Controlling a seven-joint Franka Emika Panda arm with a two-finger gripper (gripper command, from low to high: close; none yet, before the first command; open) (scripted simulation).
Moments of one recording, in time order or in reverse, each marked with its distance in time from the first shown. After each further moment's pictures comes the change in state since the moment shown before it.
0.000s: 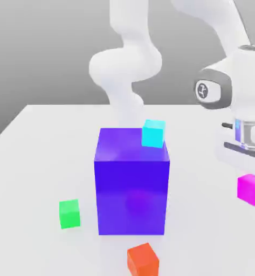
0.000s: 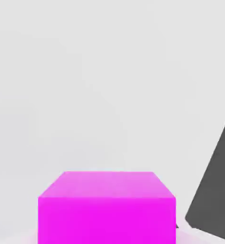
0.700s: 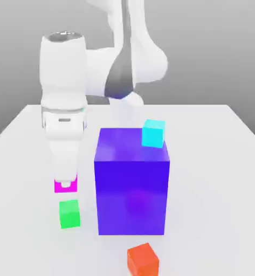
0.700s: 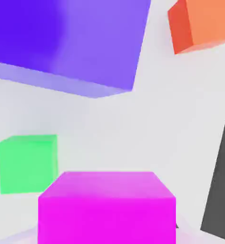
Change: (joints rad) arm -0.436 -0.201 -0.414 -0.218 -0.219 -0.119 -0.485
